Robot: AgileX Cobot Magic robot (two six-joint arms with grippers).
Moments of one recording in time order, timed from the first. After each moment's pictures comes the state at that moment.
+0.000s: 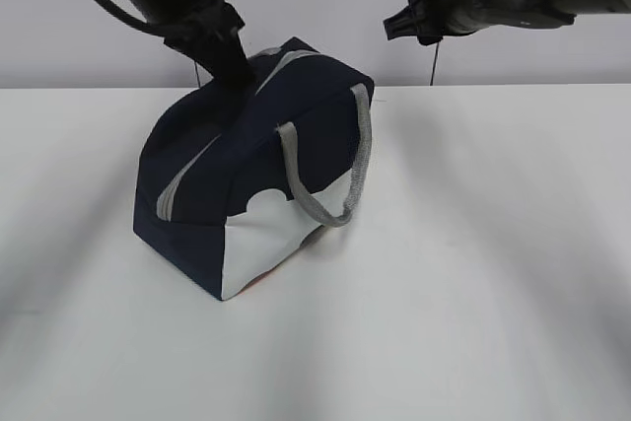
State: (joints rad) left arm -0.40 2.01 -1.94 -0.41 1.24 0.51; right arm 0.33 1.94 -1.52 -1.16 0.41 1.01
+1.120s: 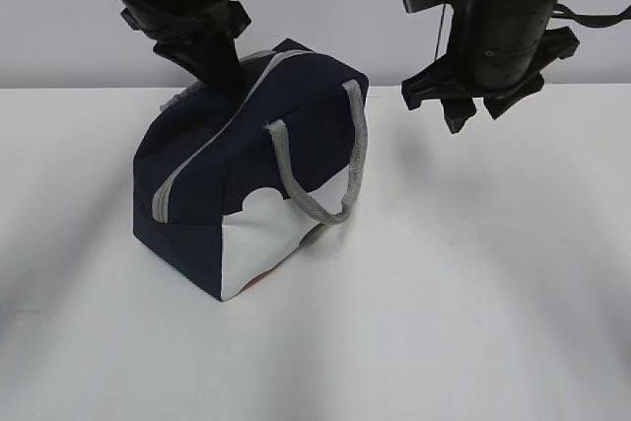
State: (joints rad) left arm -0.40 2.02 -1.94 -0.34 1.24 0.27; right arm 0.39 1.84 -1.54 -0.34 1.03 0.32
